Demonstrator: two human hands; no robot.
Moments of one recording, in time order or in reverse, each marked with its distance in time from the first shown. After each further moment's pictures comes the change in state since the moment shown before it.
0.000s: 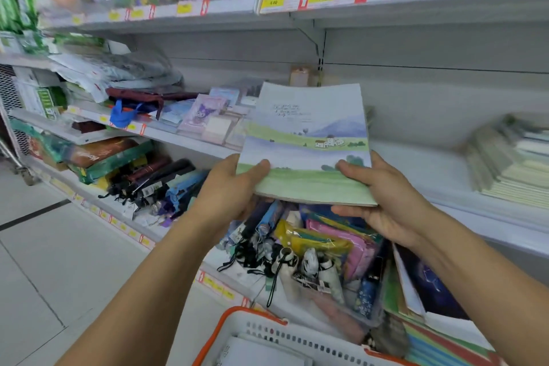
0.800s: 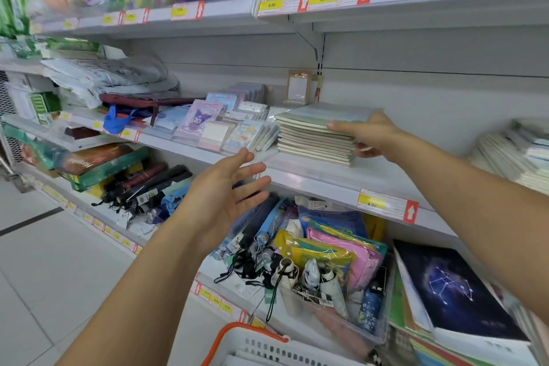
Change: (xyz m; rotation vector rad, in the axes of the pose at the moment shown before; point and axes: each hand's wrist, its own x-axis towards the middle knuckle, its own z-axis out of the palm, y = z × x) left_hand 0.017 -0.001 -0.010 -0.519 -0.037 -0.109; right_hand 0.161 -0.053 -0.042 -0.889 0.364 -0.002
